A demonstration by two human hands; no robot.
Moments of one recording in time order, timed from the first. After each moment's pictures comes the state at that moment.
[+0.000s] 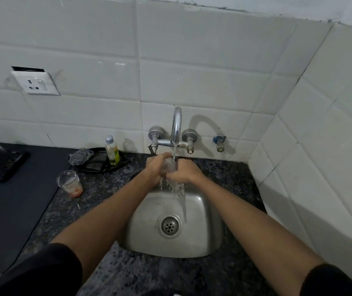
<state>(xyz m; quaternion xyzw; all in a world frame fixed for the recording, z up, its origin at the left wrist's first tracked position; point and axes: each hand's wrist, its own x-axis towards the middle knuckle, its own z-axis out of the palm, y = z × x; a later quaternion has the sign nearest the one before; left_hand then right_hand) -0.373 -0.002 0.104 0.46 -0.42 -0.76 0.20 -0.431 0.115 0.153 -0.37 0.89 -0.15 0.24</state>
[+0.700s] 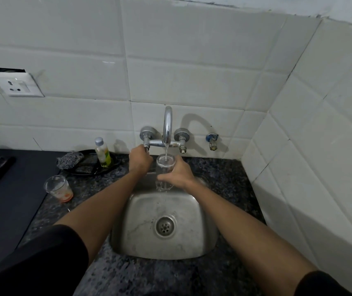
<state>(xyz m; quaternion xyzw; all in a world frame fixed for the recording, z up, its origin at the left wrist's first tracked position) -0.373 -0.033 0.112 0.46 -0.81 -0.30 0.20 -0.427 0.126 0.137 -0.29 0.84 -0.38 0.25</state>
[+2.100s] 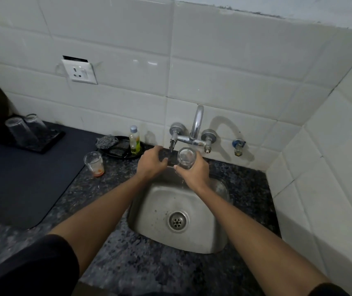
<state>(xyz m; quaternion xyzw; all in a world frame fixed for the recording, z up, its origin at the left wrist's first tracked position) -0.277 0.001 0.124 0.39 -0.84 -0.28 0.25 -0.392 0.135 0.132 -0.34 0.81 -0.47 0.08</state>
